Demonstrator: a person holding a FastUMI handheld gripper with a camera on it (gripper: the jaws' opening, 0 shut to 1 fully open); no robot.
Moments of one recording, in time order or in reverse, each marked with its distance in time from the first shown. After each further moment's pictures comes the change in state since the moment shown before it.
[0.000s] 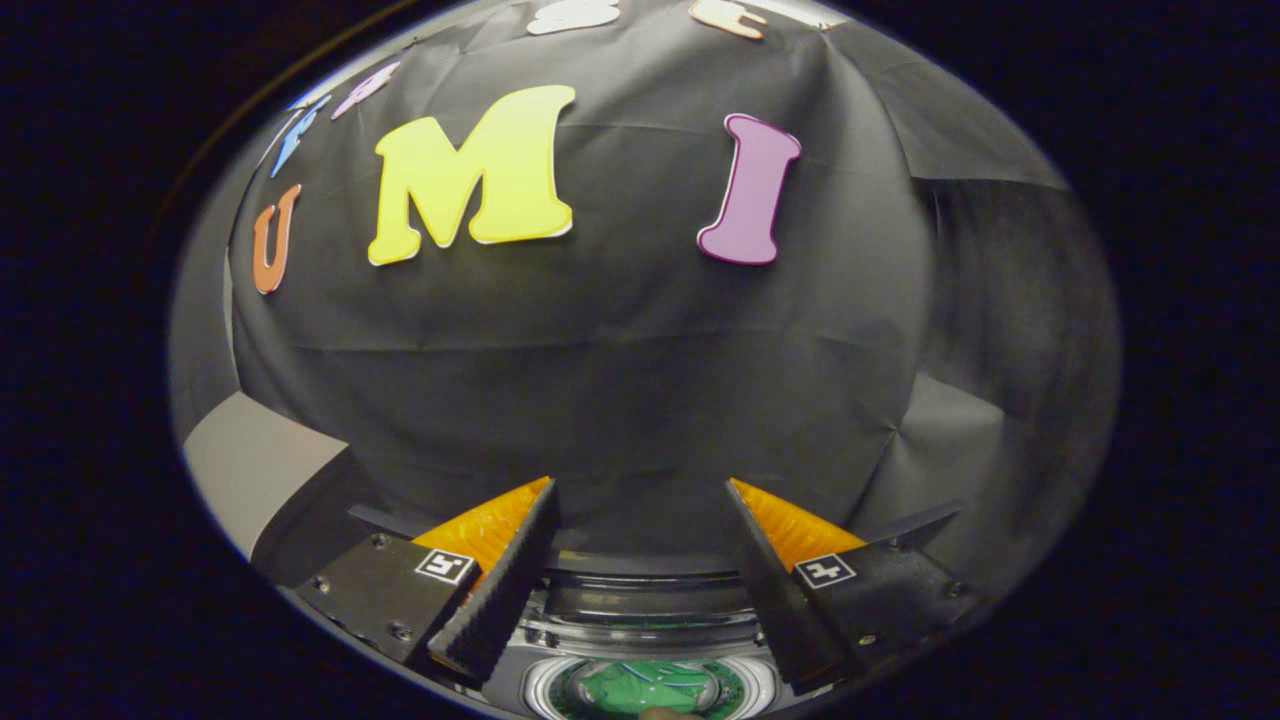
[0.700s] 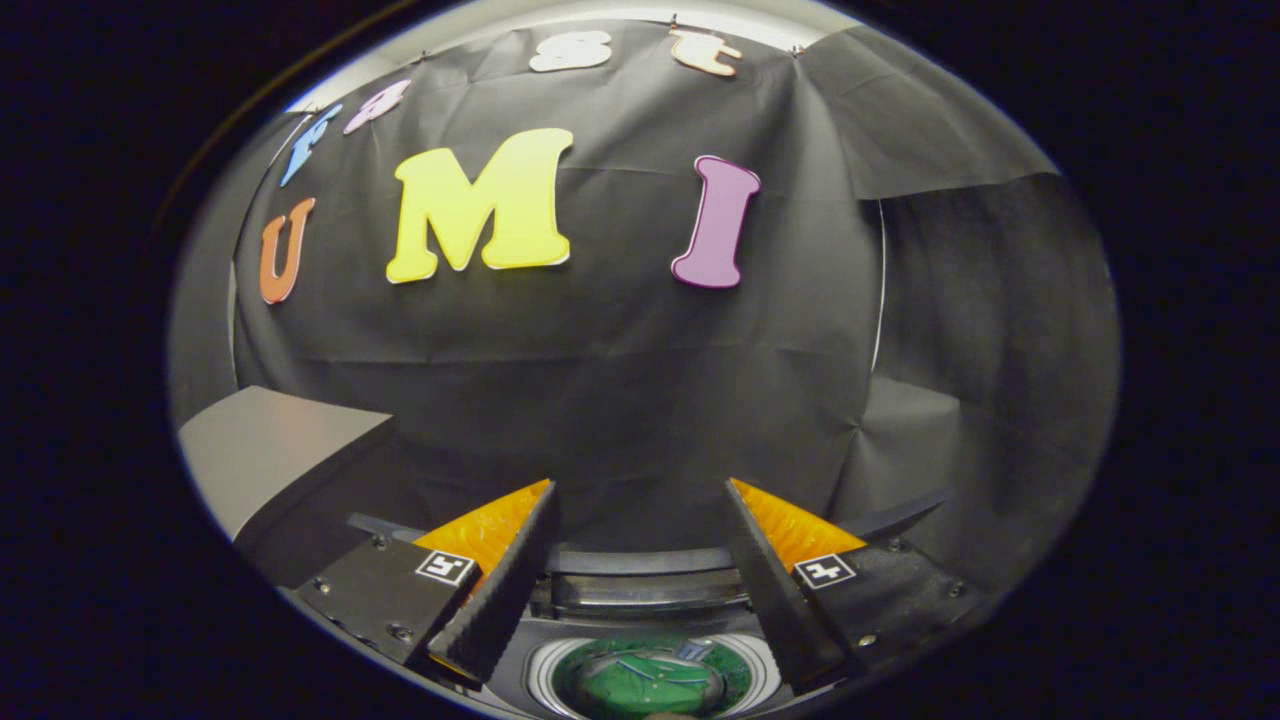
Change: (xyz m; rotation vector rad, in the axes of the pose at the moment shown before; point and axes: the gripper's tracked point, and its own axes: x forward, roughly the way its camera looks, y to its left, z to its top) arm -0.072 -0.002 -0.040 0.017 -0.099 -0.054
